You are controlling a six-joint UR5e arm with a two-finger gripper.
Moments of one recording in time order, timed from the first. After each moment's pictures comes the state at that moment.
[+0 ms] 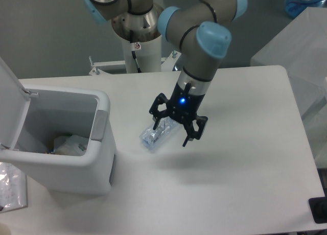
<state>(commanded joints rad) 2.56 -1.78 -1.89 -0.93 1.15 1.10</state>
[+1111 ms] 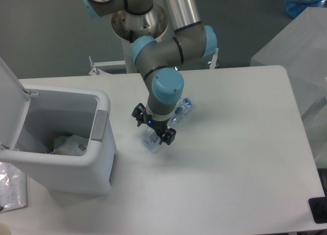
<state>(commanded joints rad) 2.38 -1.96 -1.89 -0.97 1.48 1.04</state>
